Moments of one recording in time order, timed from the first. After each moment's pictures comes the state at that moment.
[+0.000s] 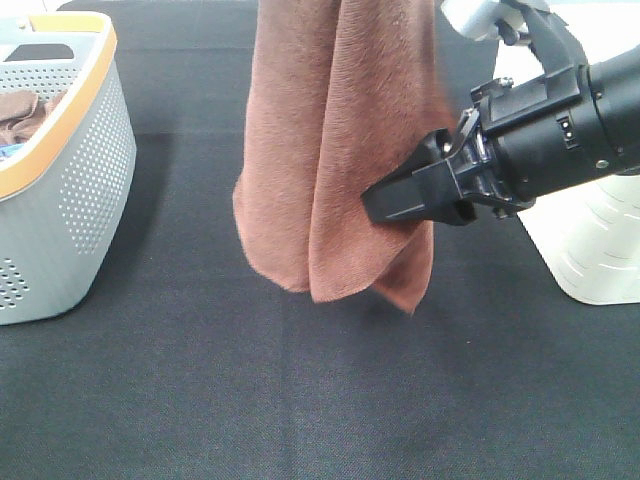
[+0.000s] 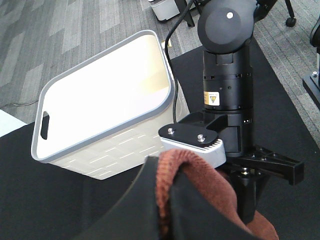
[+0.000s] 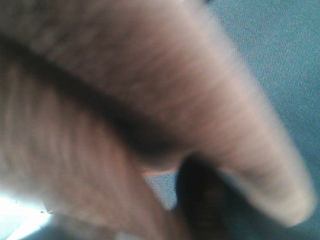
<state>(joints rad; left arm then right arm) -0.57 1.67 -2.03 -0.73 1.22 1.26 0.41 1.34 -0.80 0.94 0.59 -0.97</state>
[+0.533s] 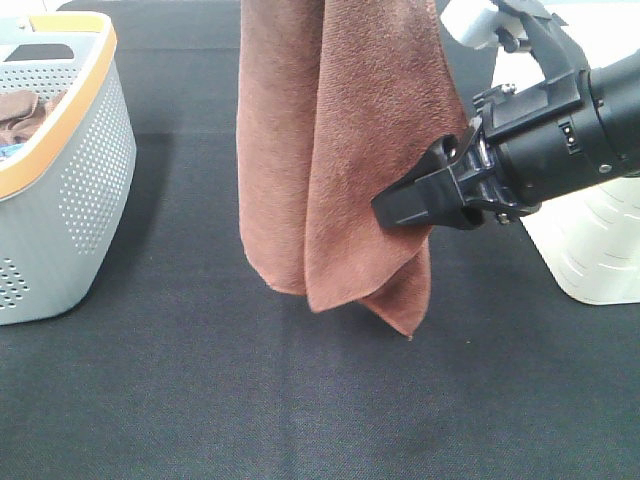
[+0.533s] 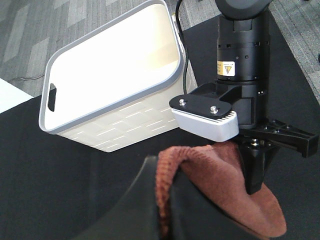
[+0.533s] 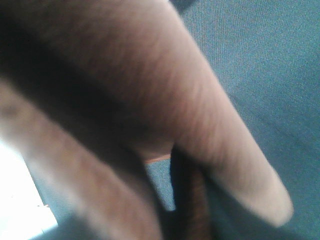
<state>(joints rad) -0.57 1.67 -2.03 -0.63 1.22 1.22 0.41 1.34 -0.80 0.89 0.59 -0.92</state>
